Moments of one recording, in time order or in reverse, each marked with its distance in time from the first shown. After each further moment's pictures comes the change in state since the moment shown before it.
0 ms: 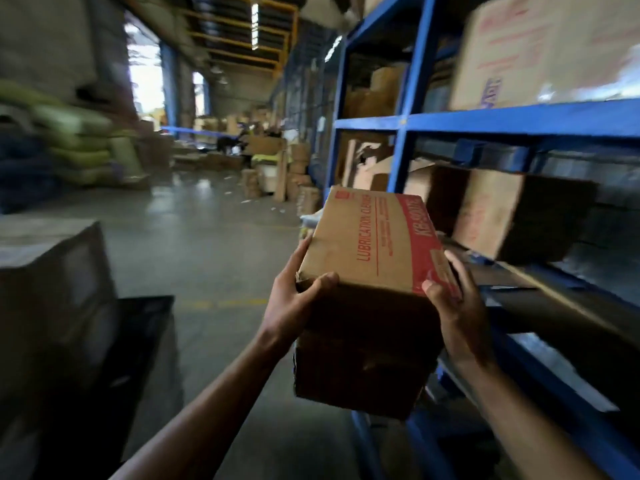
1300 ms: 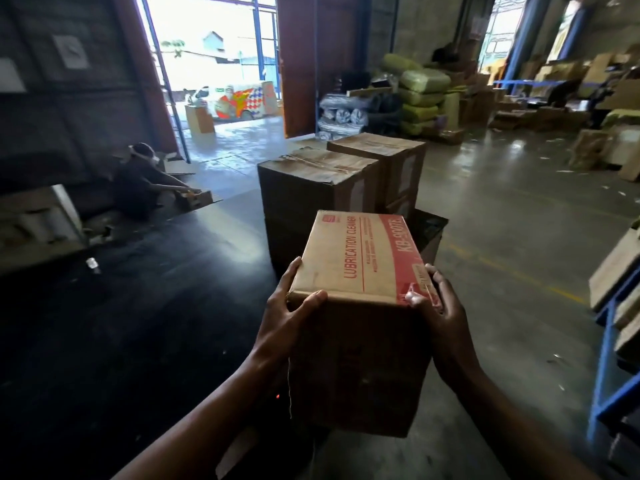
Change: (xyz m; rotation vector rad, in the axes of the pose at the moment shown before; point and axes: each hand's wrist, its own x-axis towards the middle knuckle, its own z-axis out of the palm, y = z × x) left_hand -0.467 0.115 0.008 0.443 0.964 -0.225; right_hand -0.296 -0.065 0.070 0.514 -0.965 0.224
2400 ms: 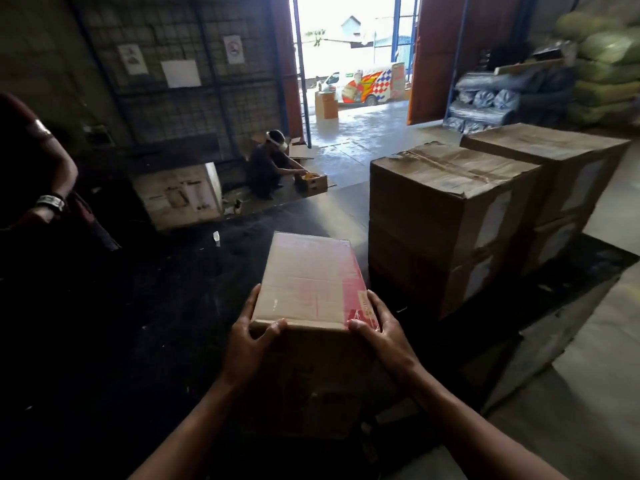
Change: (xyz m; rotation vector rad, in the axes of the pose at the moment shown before) left_hand 0.018 -0.061 -0.166 0.294 0.552 -0.113; right_hand 0.110 0.098 0.218 0.037 -0.710 0.178
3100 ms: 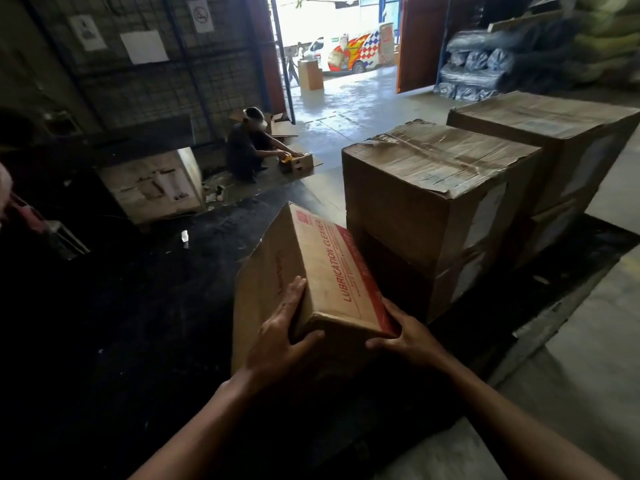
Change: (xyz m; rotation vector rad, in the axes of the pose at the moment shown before) left_hand 0.099 -0.013 0.112 0.443 -0.327 0.226; right_hand 0.094 0.058 -0.126 -0.384 -0.174 0.169
